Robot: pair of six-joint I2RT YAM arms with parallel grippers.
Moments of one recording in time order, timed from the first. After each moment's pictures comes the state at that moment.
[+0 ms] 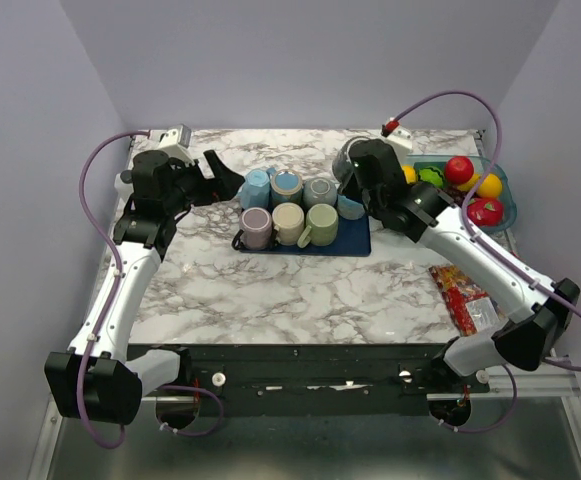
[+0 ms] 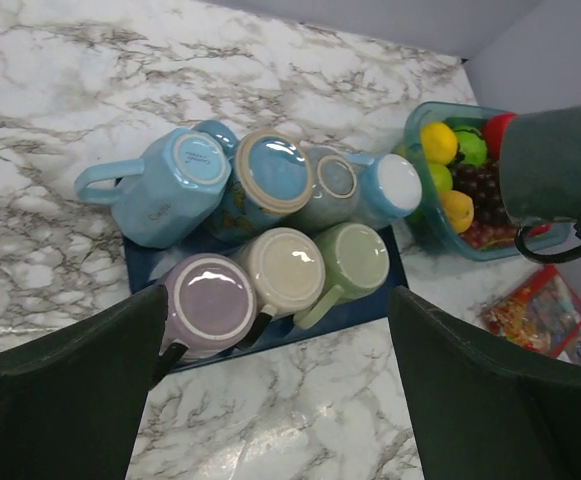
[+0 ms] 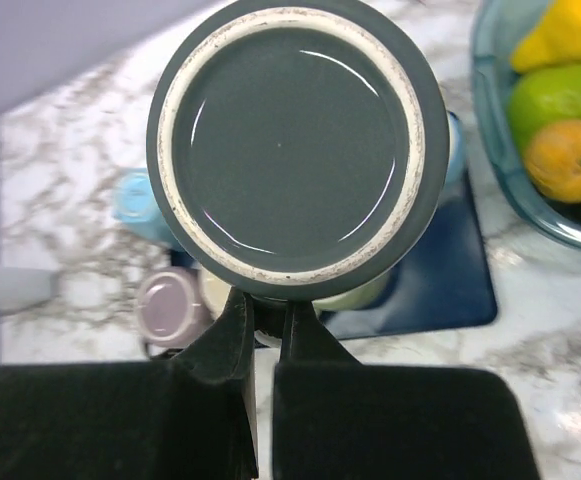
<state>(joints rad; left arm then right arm) -0.13 1.14 1.08 -0.25 0.34 -0.44 0.74 1.46 1.50 -0.64 0.59 0.80</state>
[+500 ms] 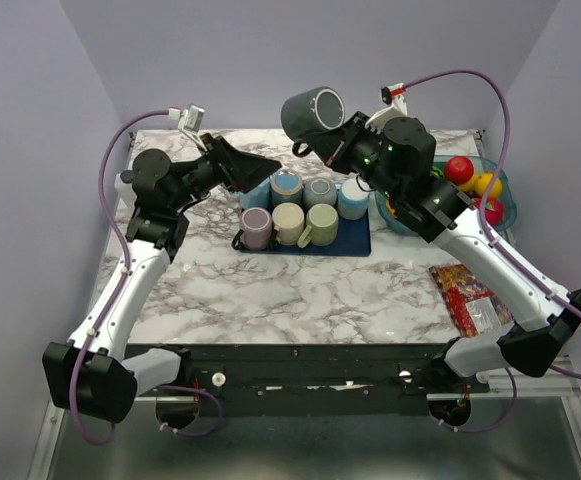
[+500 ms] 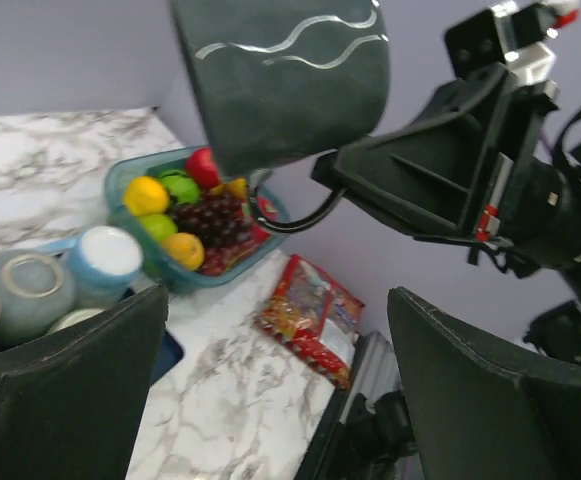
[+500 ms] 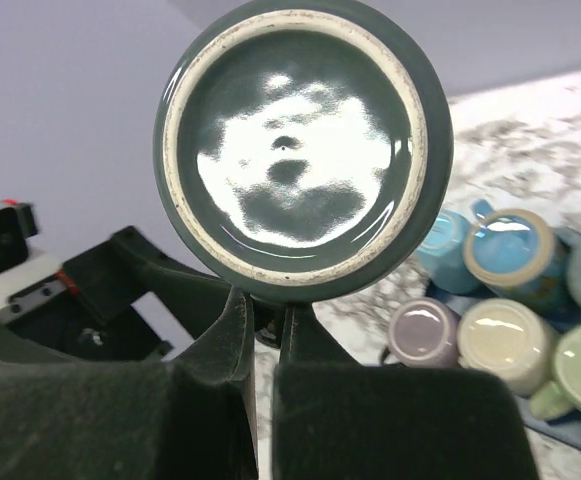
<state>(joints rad) -0.23 1.15 1.08 0.26 0.71 -0.81 0.74 1.40 1.58 -0.25 0.17 0.73</state>
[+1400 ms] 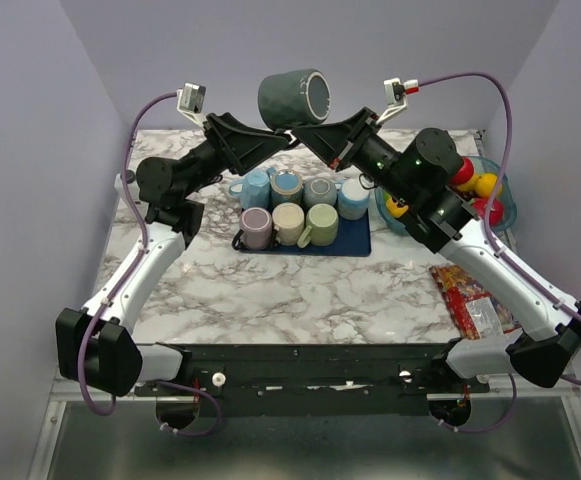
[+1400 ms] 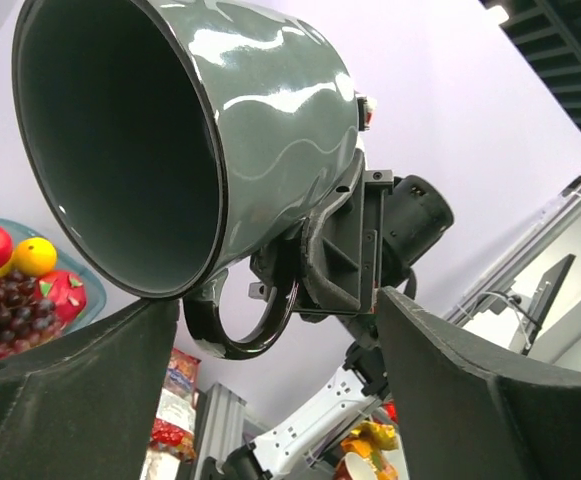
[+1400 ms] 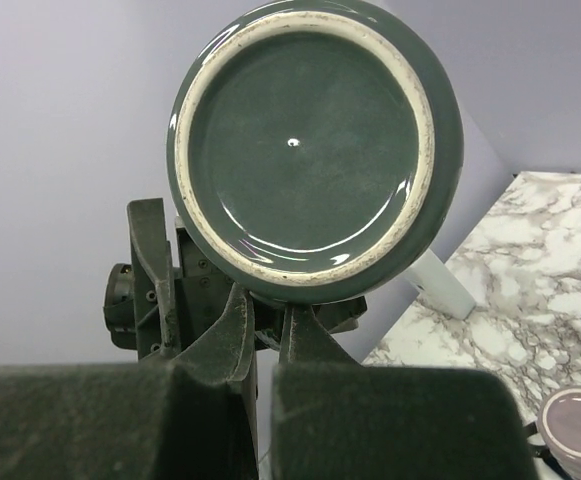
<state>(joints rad) -0.31 1.30 1.14 0.86 0.75 -1.35 0.74 1.33 1.47 0.14 -0.16 0.78</state>
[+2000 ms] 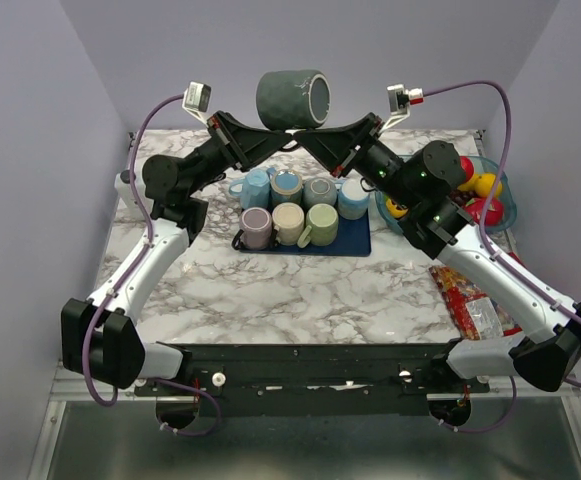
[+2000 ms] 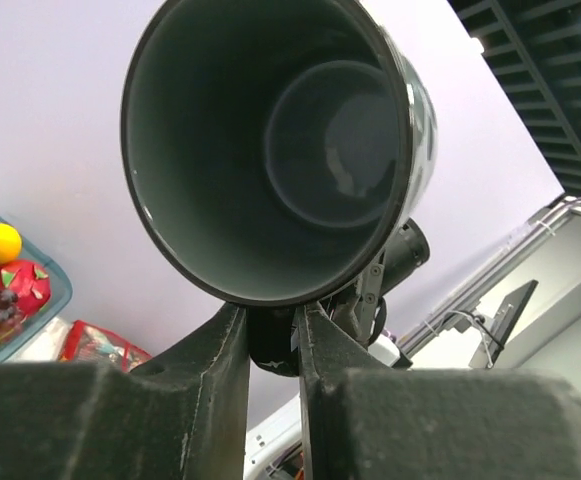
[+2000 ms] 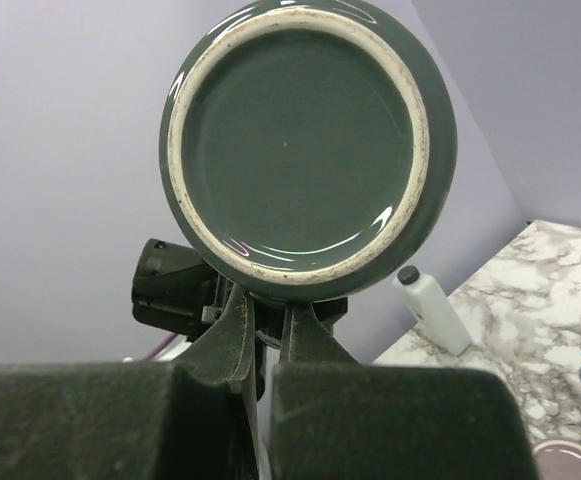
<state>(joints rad) -0.32 1.34 1.14 0.91 0.73 -1.46 0.73 1.31 1.36 0.34 -0.24 0.72</state>
